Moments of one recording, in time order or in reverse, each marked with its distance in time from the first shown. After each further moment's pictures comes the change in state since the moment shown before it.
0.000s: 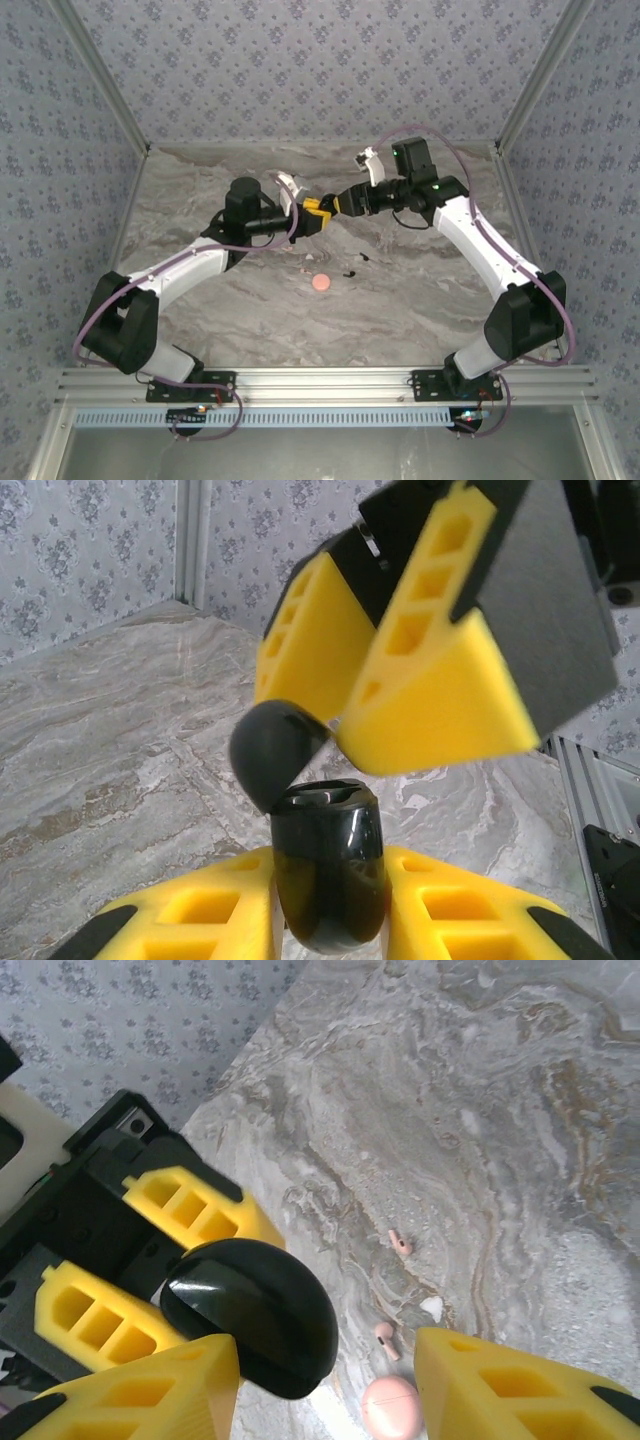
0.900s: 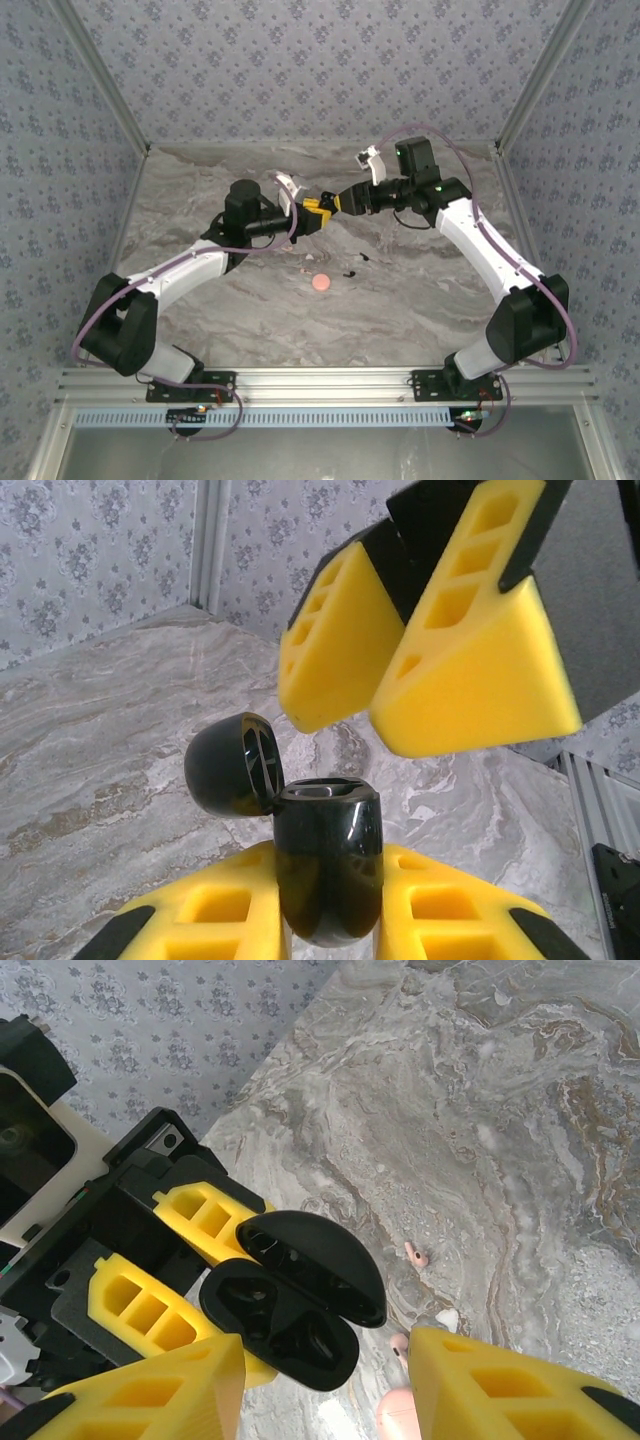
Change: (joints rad) left arm -0.006 -0.011 -0.020 0.035 -0.047 -0.047; right arm -0.004 -0.019 -0.019 0.034 -0.043 0.021
